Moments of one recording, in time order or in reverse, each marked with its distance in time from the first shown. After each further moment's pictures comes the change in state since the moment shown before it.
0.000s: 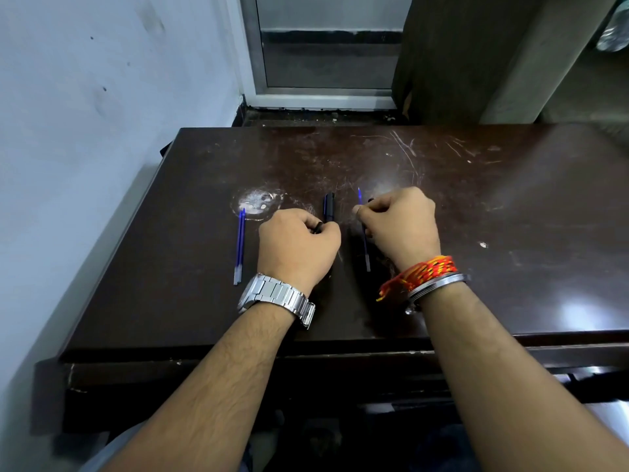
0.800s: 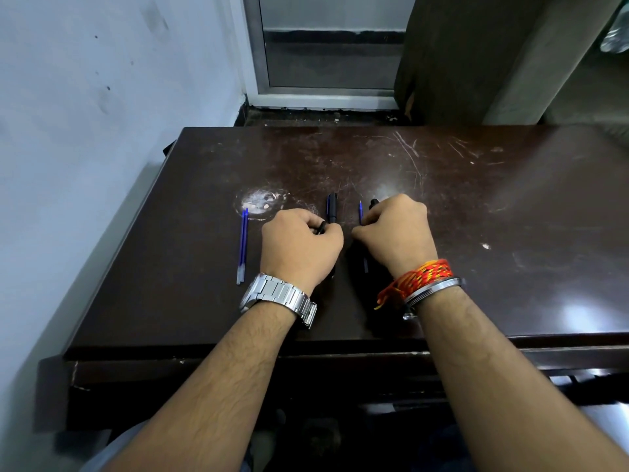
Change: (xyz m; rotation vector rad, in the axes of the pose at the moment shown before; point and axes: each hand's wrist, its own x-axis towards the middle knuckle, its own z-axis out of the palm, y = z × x) left_hand 0.000 0.002 -0.002 -0.029 -0.030 -0.016; right_hand -0.004 -0.005 0.006 -0.189 -0.082 0.063
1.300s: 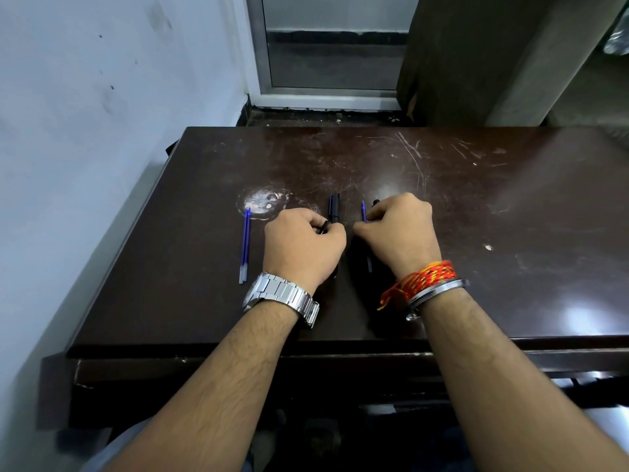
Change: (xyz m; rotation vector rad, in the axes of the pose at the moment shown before) left_hand 0.002 -0.002 0.001 -0.016 0.002 0.012; right_hand 0.000 -0.001 -0.001 -0.019 0.057 -0.058
